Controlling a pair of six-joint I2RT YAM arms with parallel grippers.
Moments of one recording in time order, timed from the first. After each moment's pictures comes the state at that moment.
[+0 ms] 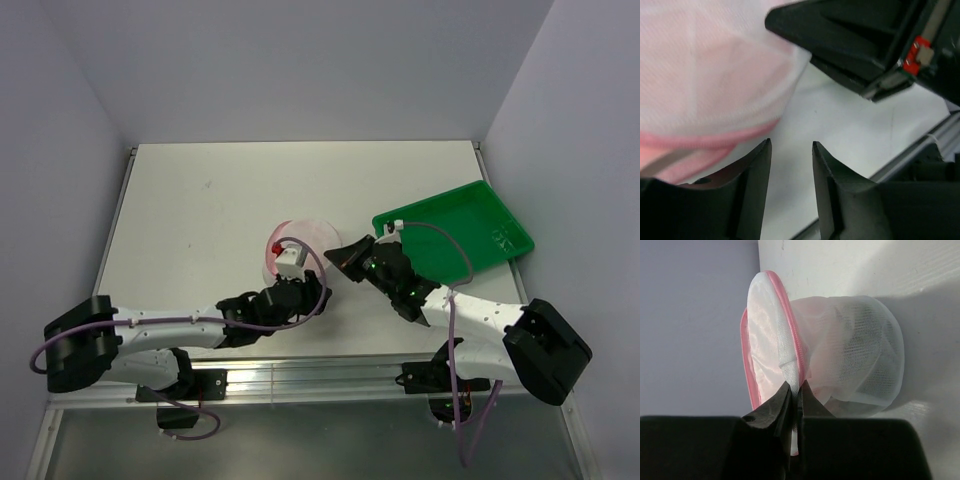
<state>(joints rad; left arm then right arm) -1.22 1.23 0.55 0.25 -0.46 -0.80 0.74 1.18 0.42 0.43 0.13 1.31</state>
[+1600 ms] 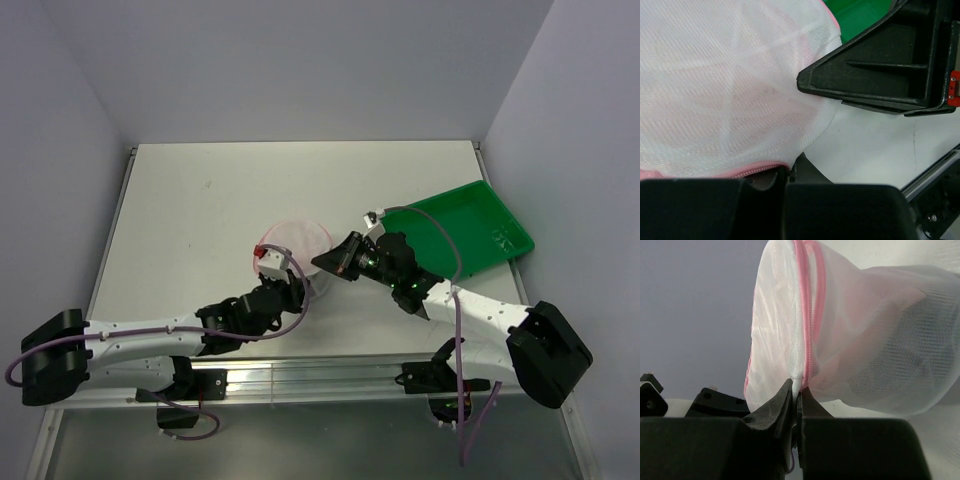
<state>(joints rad) -1.21 1.10 0.49 0.27 -0.62 -0.62 0.68 1.17 0.49 0.41 -0.22 1.13</state>
